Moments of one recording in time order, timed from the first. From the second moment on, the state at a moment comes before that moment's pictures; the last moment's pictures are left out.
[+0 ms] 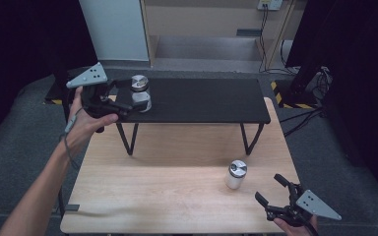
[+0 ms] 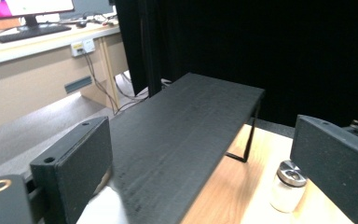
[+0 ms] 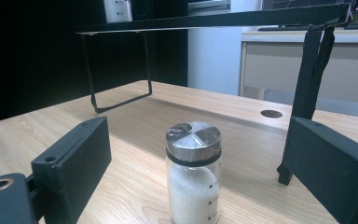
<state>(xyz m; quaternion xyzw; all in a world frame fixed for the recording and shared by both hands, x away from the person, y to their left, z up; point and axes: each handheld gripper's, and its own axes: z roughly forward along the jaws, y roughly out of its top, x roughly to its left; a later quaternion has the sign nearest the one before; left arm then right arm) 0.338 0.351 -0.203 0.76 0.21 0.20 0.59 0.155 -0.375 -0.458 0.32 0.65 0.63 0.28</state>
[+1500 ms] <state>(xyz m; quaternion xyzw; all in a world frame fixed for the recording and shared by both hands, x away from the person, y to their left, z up) 0.262 0.360 -0.365 0.75 0.23 0.21 0.58 0.156 -0.368 -0.456 0.32 0.67 0.61 0.29</state>
